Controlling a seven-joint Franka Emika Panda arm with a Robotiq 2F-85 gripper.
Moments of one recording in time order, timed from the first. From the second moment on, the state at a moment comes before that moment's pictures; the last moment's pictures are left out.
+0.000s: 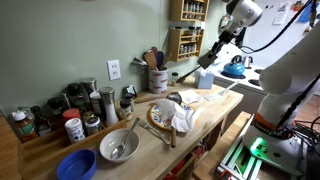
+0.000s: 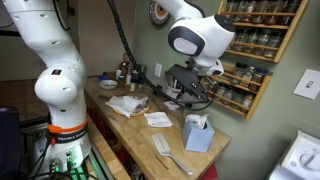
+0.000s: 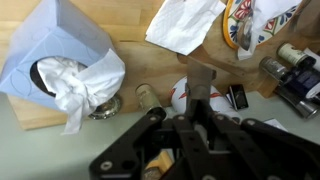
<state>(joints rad) -0.40 -0.32 -0.30 -2.38 0.53 2.02 -1.09</state>
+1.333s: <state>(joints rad) -0.12 -0.65 -0.11 -2.49 0.00 2.24 -0.79</state>
